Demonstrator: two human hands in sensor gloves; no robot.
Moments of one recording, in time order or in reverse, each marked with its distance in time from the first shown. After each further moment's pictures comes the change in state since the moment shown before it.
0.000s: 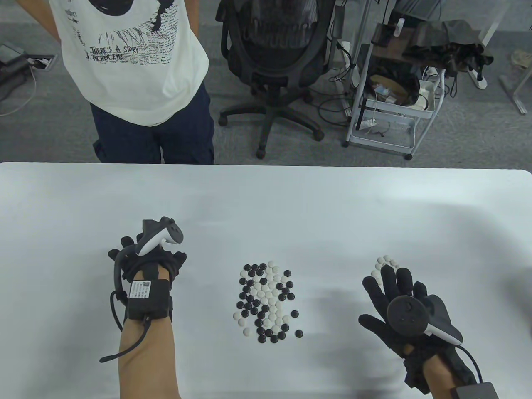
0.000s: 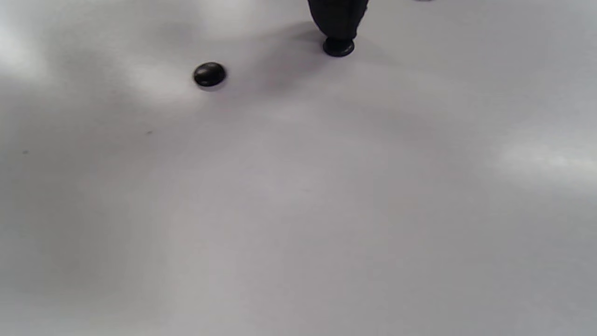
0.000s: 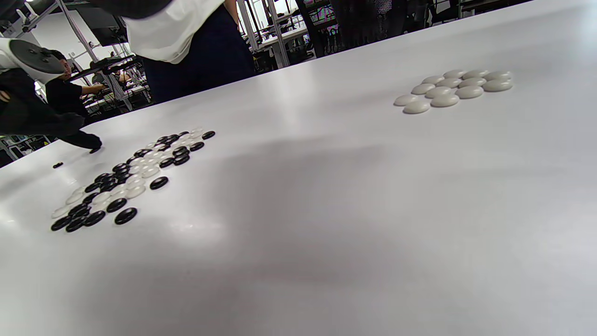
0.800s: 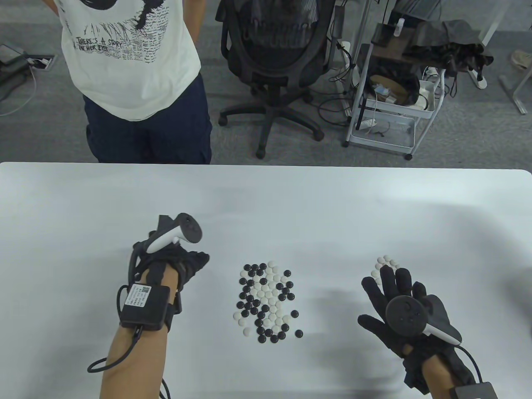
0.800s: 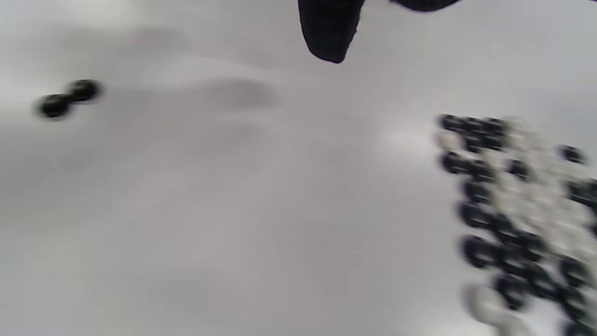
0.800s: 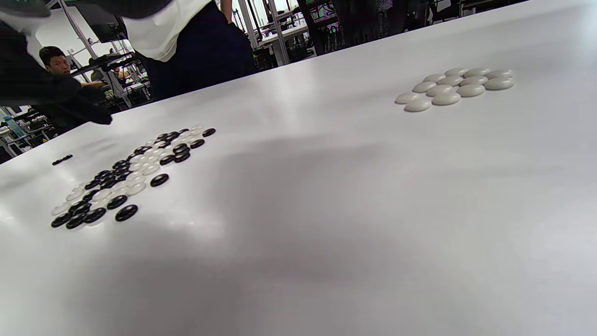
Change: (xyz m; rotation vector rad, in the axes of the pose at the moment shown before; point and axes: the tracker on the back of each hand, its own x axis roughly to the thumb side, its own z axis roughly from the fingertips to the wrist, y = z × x) left_hand 0.077 0.006 0.052 -0.014 -0.426 -0.090; right_hand 0.002 0.001 -0.001 0.007 0.000 0.005
